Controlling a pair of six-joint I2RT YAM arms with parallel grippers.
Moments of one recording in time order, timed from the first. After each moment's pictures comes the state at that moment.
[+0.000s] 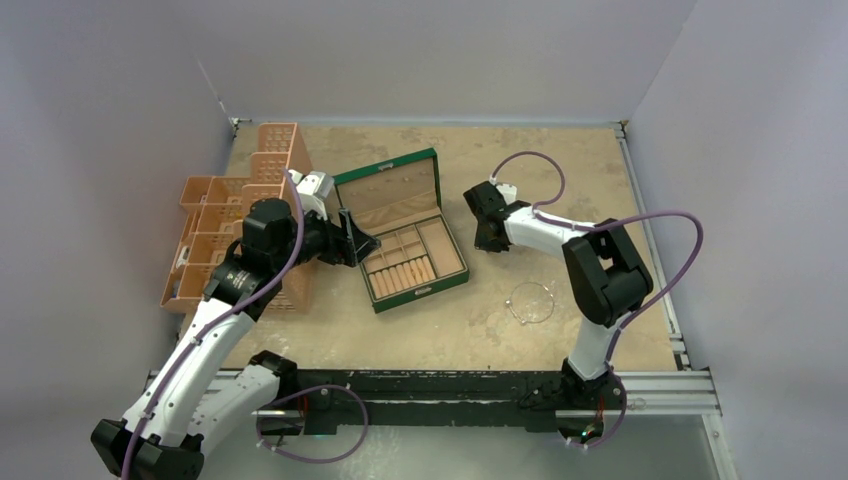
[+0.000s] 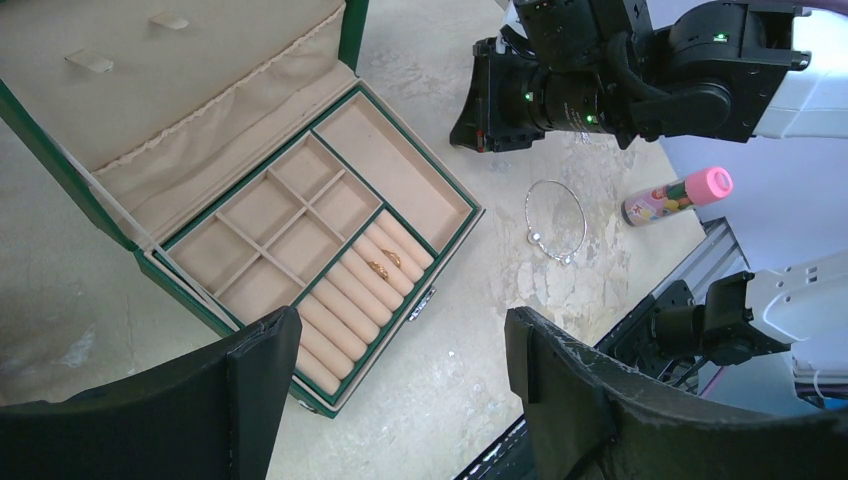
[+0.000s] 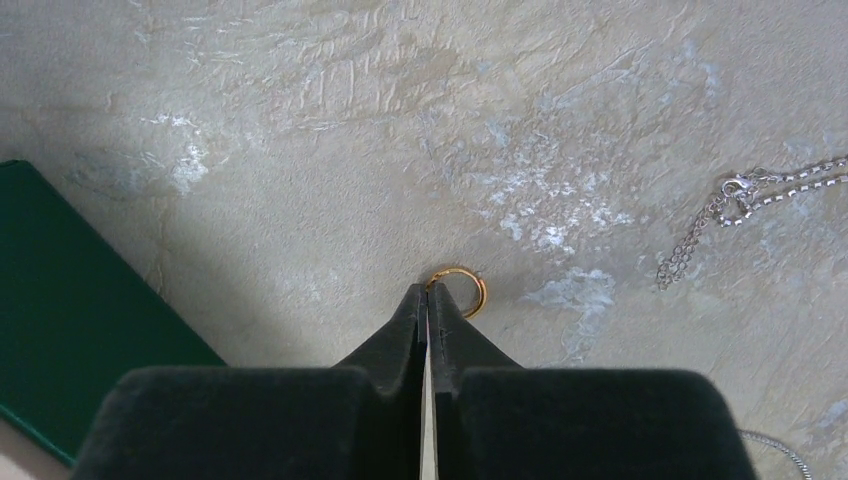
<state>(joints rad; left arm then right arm) -0.37 0.83 0.87 -0.42 0.37 -0.38 0.52 1.82 1.12 -0.46 0.35 0.67</state>
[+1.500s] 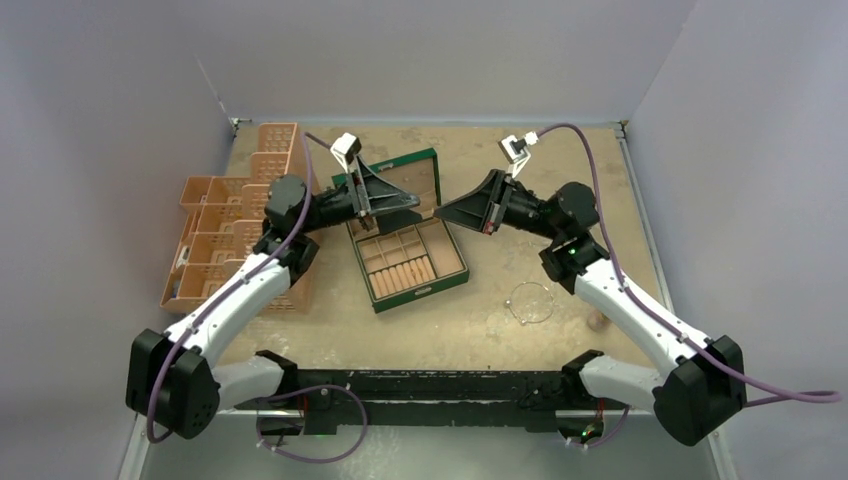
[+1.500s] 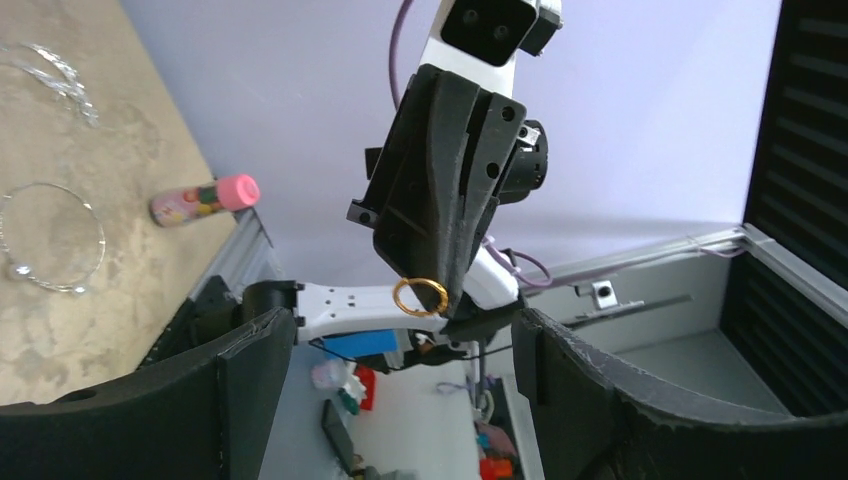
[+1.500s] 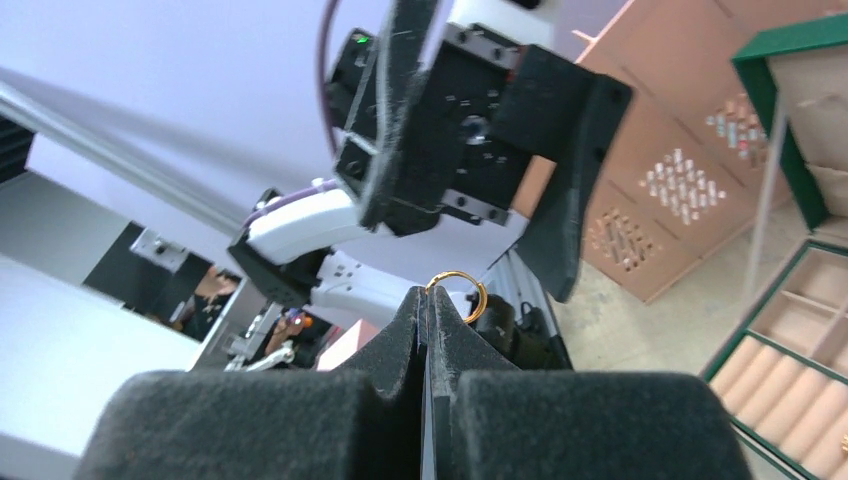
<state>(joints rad) -0.41 1.15 0.85 0.48 0.85 -1.46 0.50 1.13 0.86 0.52 -0.79 1.13</state>
